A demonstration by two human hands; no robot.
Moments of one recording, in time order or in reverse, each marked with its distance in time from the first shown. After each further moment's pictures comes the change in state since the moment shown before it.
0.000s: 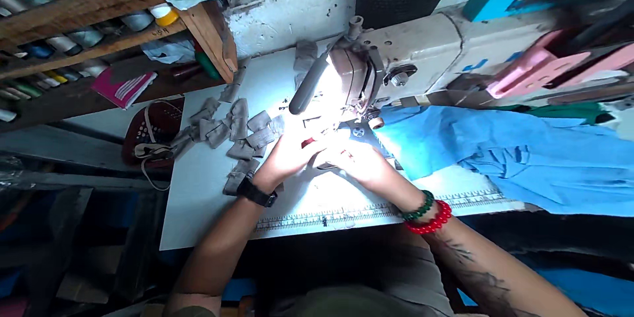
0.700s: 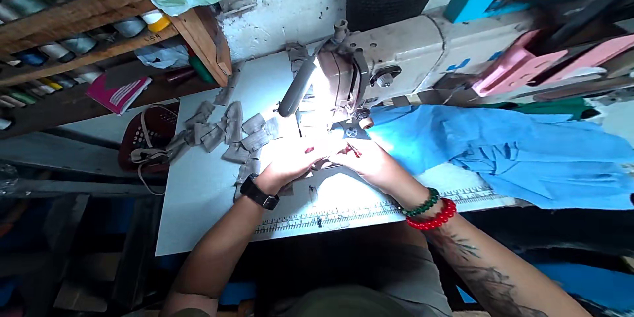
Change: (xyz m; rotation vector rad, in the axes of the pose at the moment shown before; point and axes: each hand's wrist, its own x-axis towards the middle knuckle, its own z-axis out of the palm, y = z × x) left_hand 0.008 0.010 0.015 -0.140 -0.227 -0.317; right_hand -0.003 0.004 -0.015 0.185 0.016 0.140
